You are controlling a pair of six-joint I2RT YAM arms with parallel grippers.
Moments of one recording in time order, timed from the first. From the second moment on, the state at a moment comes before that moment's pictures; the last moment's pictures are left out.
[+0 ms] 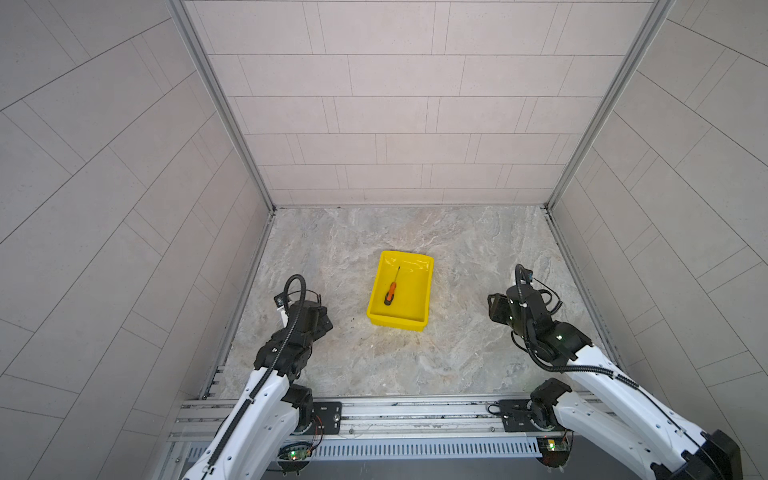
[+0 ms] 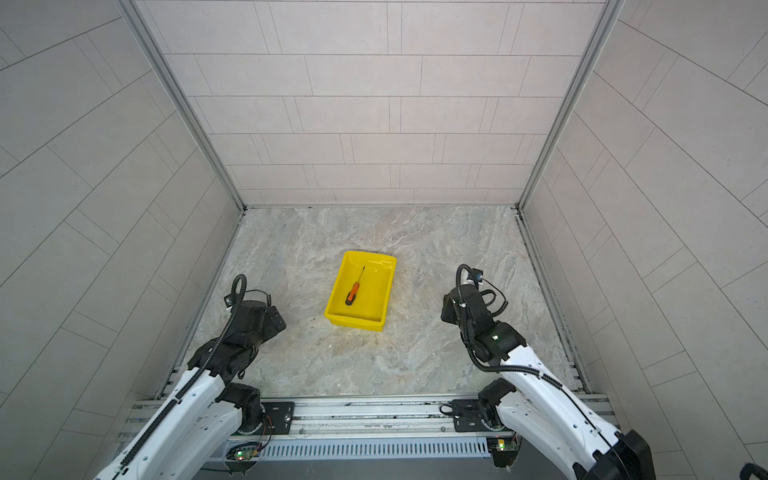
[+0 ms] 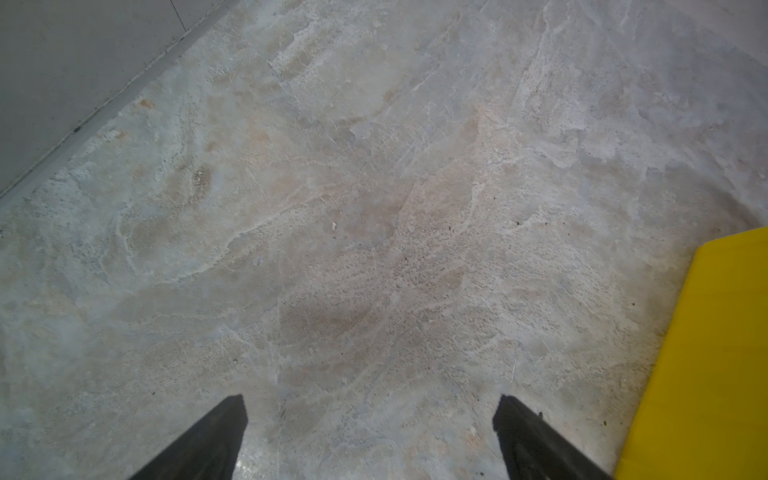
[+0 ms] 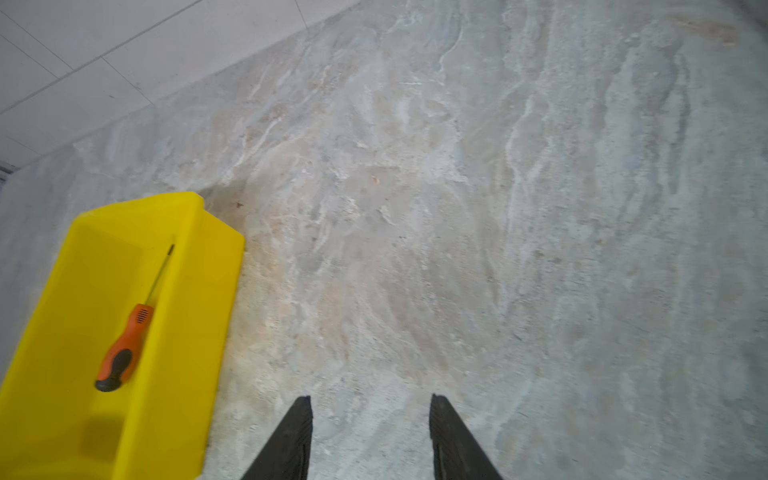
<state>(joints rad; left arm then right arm) -0.22 0.66 0.40 -0.64 -0.38 -0.68 0.44 0.73 0.51 -0.49 0.31 0.63</state>
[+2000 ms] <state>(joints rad) -0.22 0.76 0.40 -0.56 -0.36 -0.68 0.09 1.58 0.33 0.94 0.52 -0.05</state>
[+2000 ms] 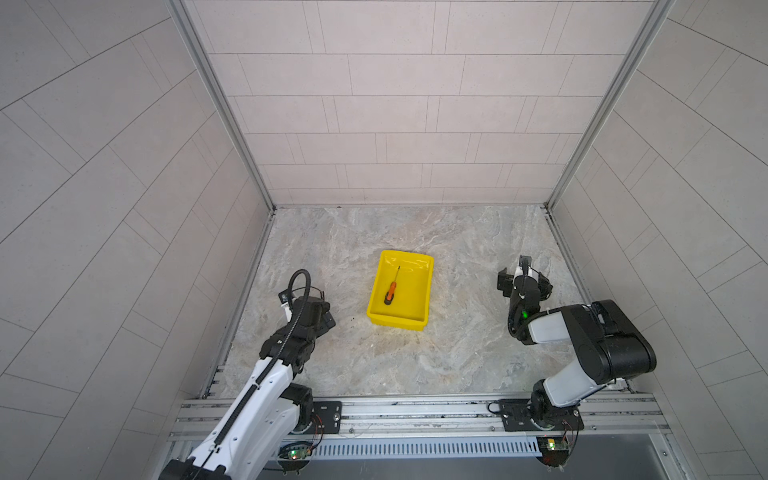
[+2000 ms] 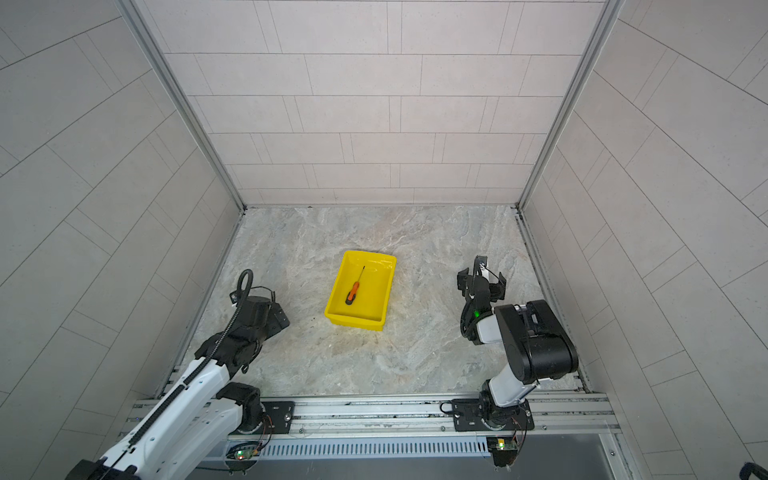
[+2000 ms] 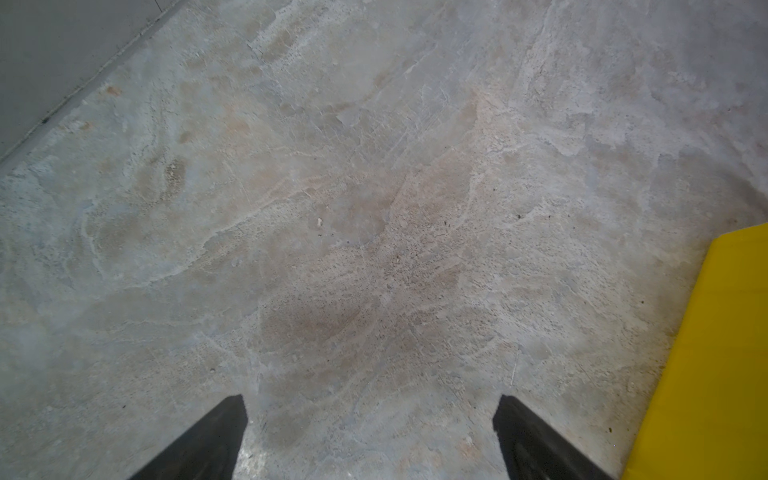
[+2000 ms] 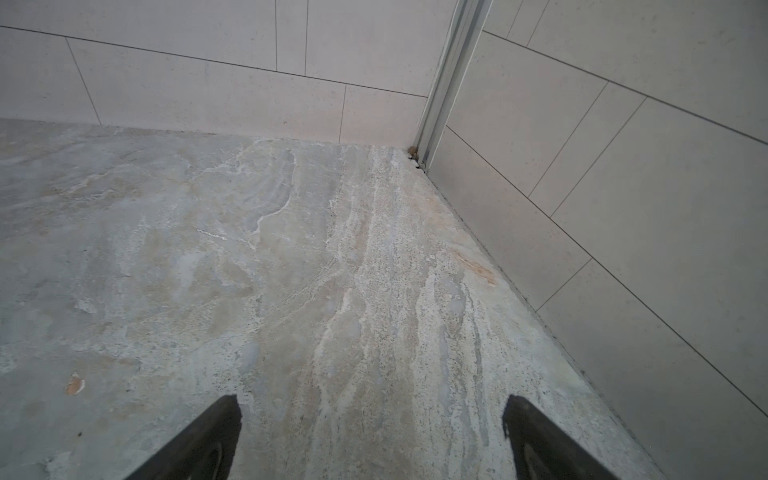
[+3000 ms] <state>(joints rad) -0.11 1.47 0.53 0.34 -0.43 -0.01 0.10 1.58 0.33 0.94 0.50 -0.05</state>
